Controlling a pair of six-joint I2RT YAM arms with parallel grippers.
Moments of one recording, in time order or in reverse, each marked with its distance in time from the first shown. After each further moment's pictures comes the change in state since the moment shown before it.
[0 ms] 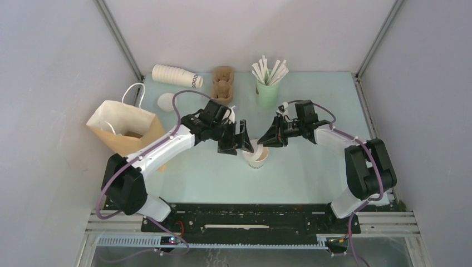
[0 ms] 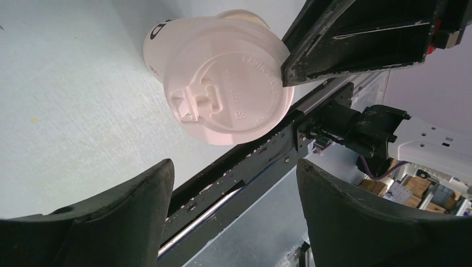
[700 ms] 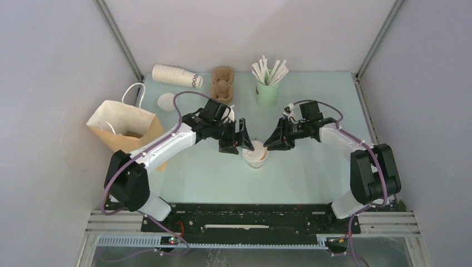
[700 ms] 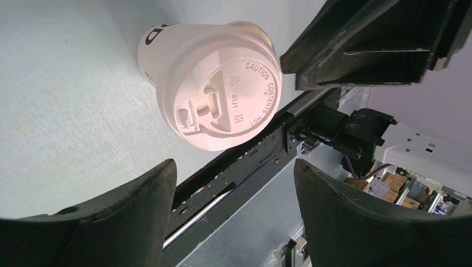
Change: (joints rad) left arm 0.028 0.037 -0.010 0.040 0.061 -0.032; right arm -0.041 -0.051 0.012 -0.233 0.089 -0.187
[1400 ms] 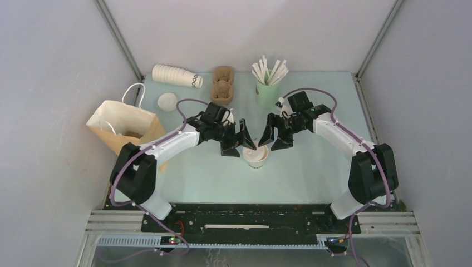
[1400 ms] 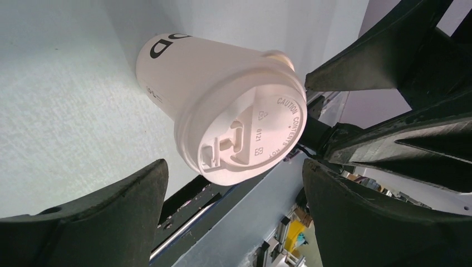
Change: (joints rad) left arm 0.035 0.068 -0.081 0.148 0.077 -0.100; right arm 0.113 0.008 0.258 -0.388 0.284 -0.212
